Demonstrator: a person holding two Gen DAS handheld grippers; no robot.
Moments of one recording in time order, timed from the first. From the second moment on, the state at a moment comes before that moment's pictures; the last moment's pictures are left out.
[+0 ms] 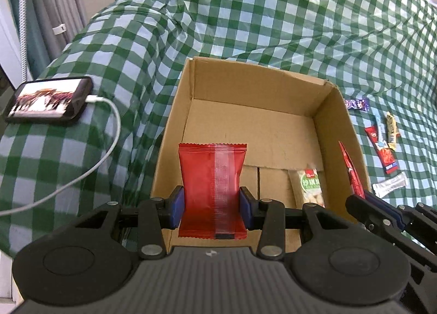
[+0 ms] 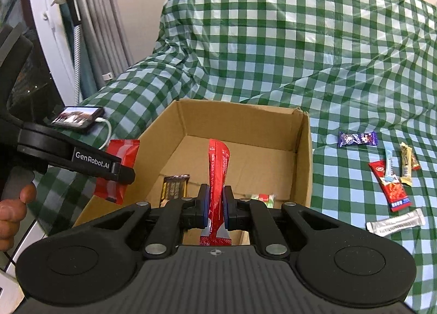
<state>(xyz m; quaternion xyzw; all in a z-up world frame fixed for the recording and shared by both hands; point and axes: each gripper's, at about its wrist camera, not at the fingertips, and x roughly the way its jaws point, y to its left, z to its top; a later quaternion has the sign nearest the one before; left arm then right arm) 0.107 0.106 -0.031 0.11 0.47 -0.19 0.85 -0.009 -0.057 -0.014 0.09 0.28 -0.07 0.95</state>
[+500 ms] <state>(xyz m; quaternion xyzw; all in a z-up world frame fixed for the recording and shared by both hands) 0.146 0.069 -0.074 0.14 0.50 -0.19 0.83 0.036 -0.094 -0.054 0.11 0.31 -0.09 0.94</state>
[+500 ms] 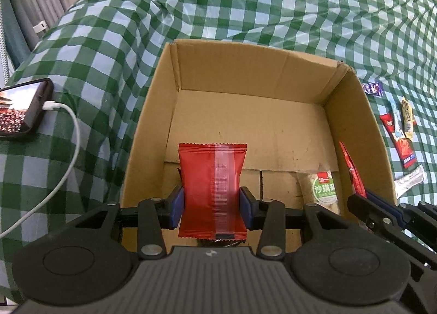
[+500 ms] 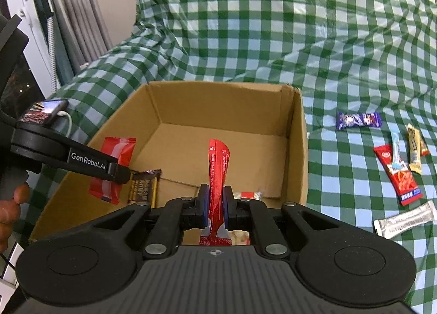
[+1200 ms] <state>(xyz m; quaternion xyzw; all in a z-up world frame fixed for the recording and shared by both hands) 0.063 0.134 -0.023 0.14 0.49 -0.17 0.84 -0.023 -0.050 -0.017 0.15 0.31 -0.10 0.93</state>
